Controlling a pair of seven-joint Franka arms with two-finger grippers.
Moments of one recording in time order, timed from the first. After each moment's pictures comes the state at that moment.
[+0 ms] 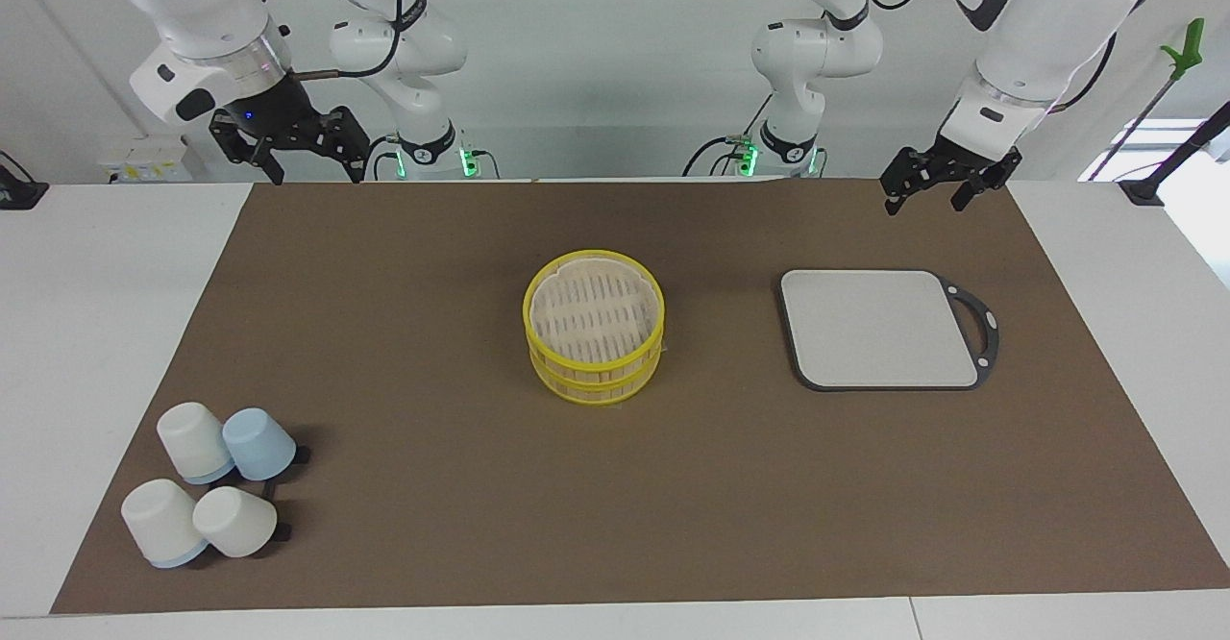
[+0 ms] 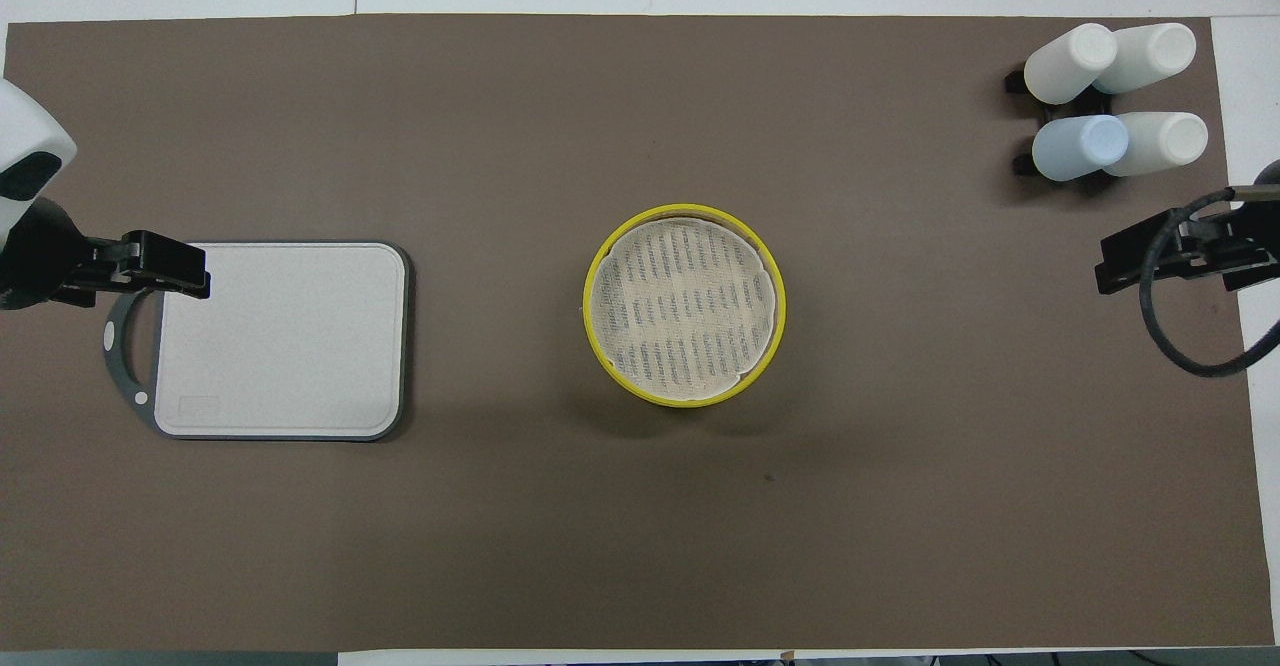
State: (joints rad) left arm -0.07 -0.06 -0.03 -1.68 -0.01 1.57 -0.09; right arm 0.04 0.02 0.00 -1.47 0.01 1.34 0.06
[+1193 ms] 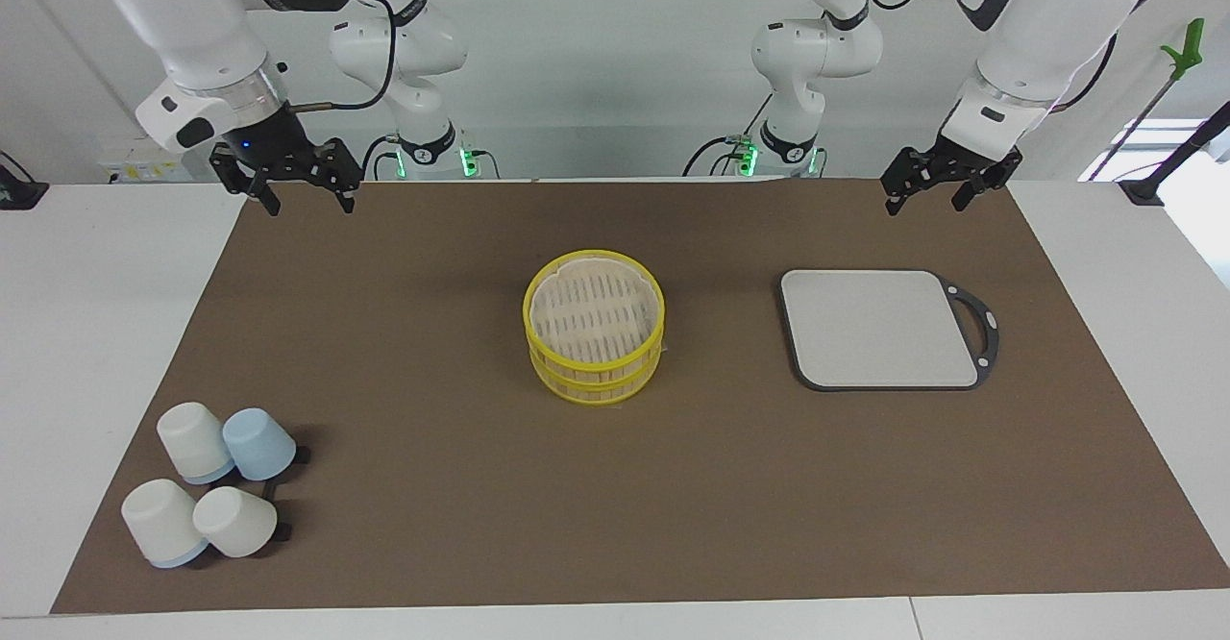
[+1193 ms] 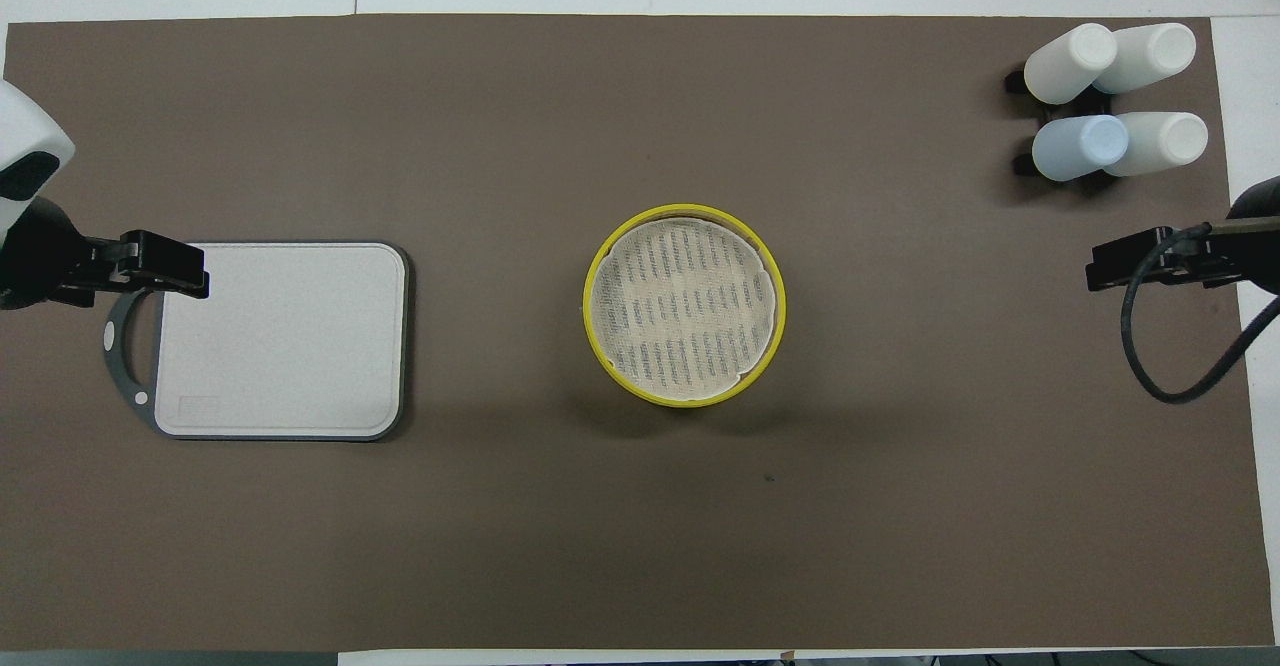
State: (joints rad) left arm -0.07 -0.06 -0.03 -1.68 -0.01 1.57 -0.09; right arm 0.09 -0.07 -0.08 -1.69 0.01 1.58 0.01
